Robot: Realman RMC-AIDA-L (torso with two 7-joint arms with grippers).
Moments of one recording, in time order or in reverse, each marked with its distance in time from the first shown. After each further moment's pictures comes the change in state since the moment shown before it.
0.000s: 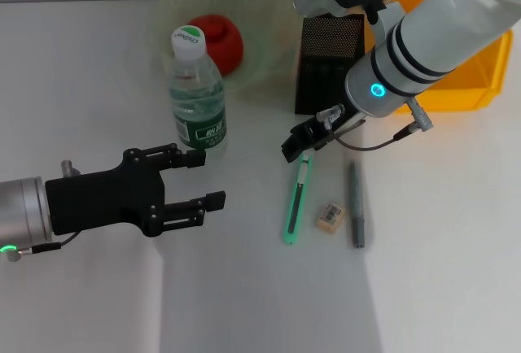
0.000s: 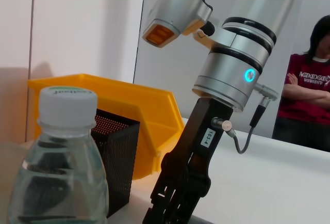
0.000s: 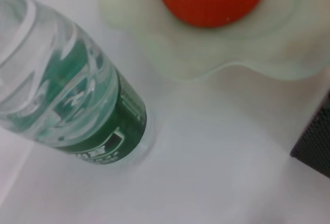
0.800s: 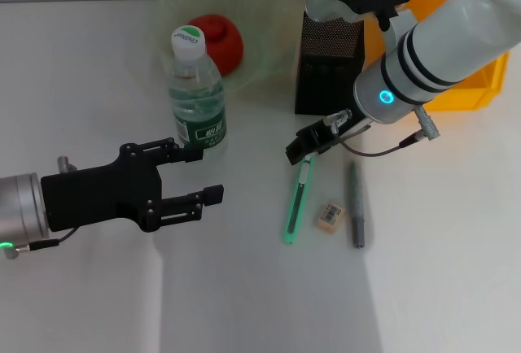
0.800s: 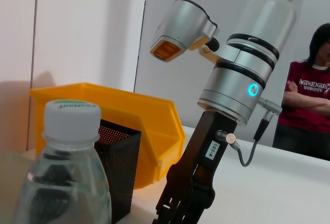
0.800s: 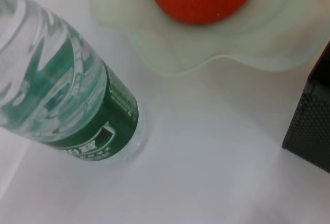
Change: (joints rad) left arm -0.001 0.007 0.004 0.000 -0.024 0.014 -0.004; right arm -0.056 0.001 0.006 -0.041 0.001 0.010 0.000
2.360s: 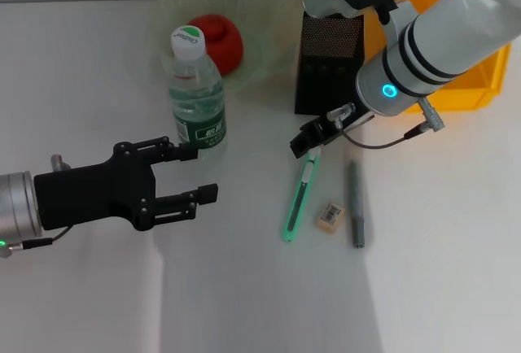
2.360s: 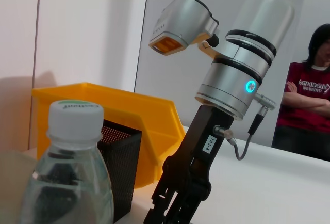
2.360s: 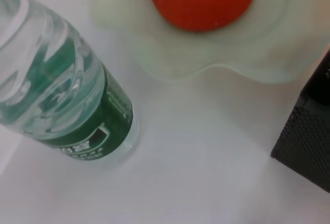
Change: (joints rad) left arm 0.005 0.011 -0.001 0.006 0.000 0.012 -0.010; right arm 0.003 0.000 0.005 -0.028 -0.043 -0.014 -0.025
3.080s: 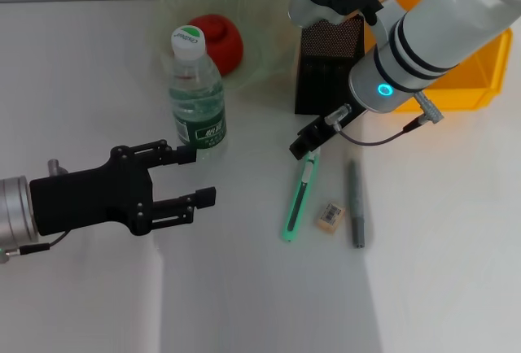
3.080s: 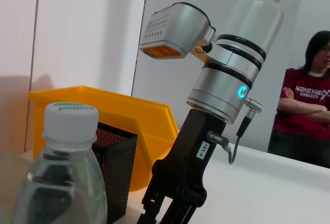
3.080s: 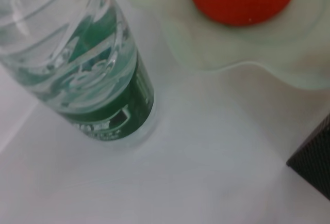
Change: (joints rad) left arm 0.012 0.000 -0.007 0.000 -0.002 0.023 -0.002; right arm 0.063 0.000 0.007 0.074 0.003 -0.001 -0.134
